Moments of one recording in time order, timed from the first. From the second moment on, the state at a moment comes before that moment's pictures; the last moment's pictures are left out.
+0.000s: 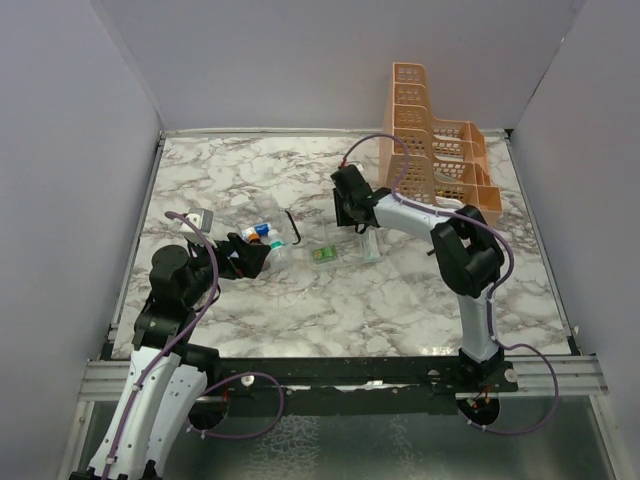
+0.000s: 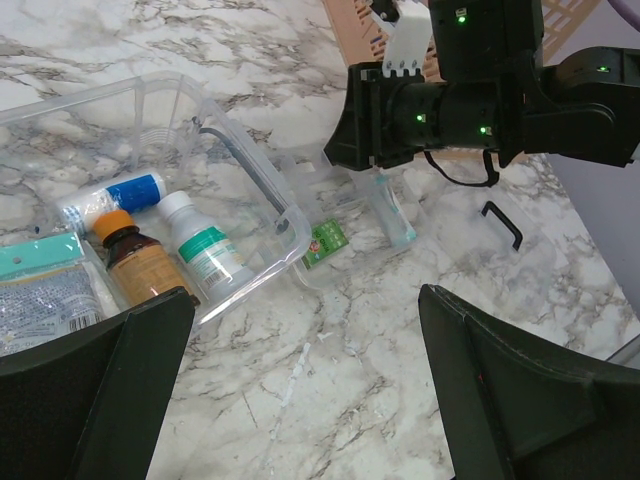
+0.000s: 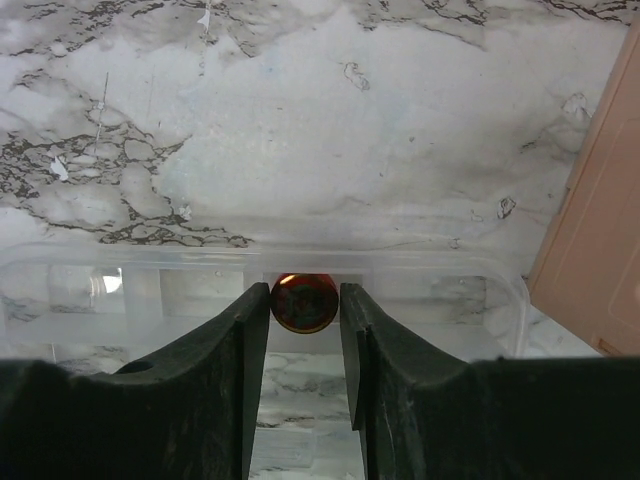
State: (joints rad) left arm -0.20 0.48 0.56 -0.30 0.32 -0.44; right arm 0.64 2.08 1.49 -0.31 0.26 0.37
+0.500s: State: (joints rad) left arm -0.19 0.49 0.56 -0.30 0.32 -0.44; right arm 0.64 2.03 1.48 -0.37 0.25 0.39
